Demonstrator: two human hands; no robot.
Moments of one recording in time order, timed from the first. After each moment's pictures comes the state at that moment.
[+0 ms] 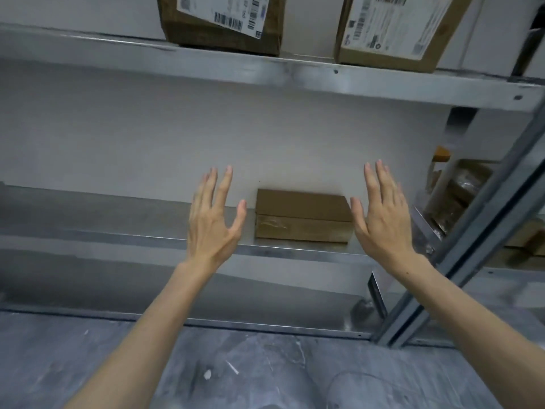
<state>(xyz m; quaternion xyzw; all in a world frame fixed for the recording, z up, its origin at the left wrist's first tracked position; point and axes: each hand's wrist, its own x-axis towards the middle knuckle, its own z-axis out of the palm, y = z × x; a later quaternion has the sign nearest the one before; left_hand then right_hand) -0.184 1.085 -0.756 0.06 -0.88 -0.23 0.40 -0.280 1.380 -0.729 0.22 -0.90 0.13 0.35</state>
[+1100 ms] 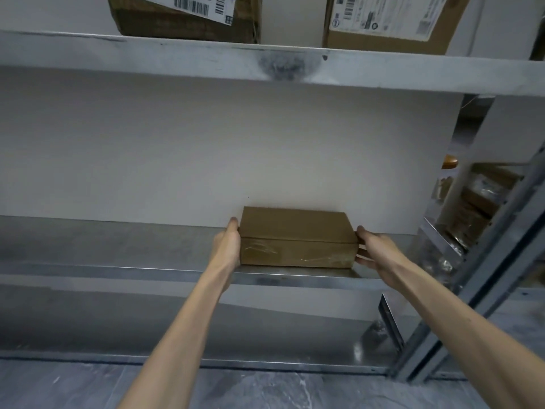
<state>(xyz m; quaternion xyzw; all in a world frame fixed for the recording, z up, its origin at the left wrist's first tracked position) -0.276 1.110 -0.800 0.28 -0.66 -0.69 0.12 -0.359 1.382 -0.788 -0.08 -0.75 0.65 -0.11</state>
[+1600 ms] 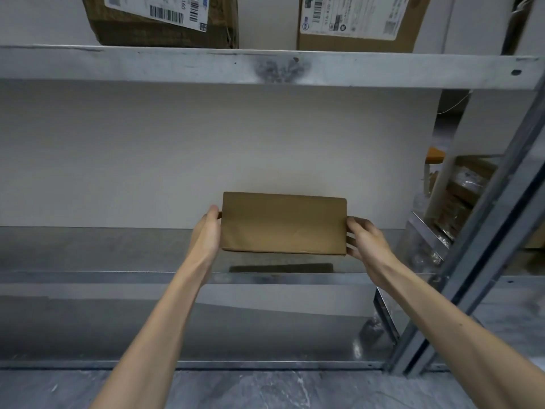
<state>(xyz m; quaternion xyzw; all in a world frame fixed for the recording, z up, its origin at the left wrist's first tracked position) -0.258 1.108 -0.768 0.24 -0.71 -0.65 0.15 -0.340 1.384 -0.784 -0.02 -0.70 0.71 -0.04</state>
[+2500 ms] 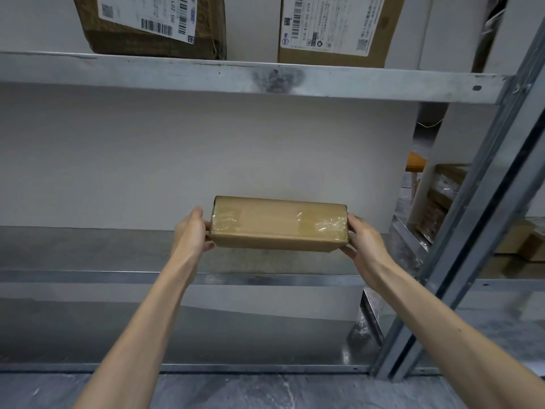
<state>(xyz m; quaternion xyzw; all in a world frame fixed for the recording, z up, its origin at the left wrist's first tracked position) -0.245 1.129 -0.746 0.27 -0.66 -0.67 0.21 -0.327 1.408 -0.765 -0.01 -0.66 0.75 -0.04</state>
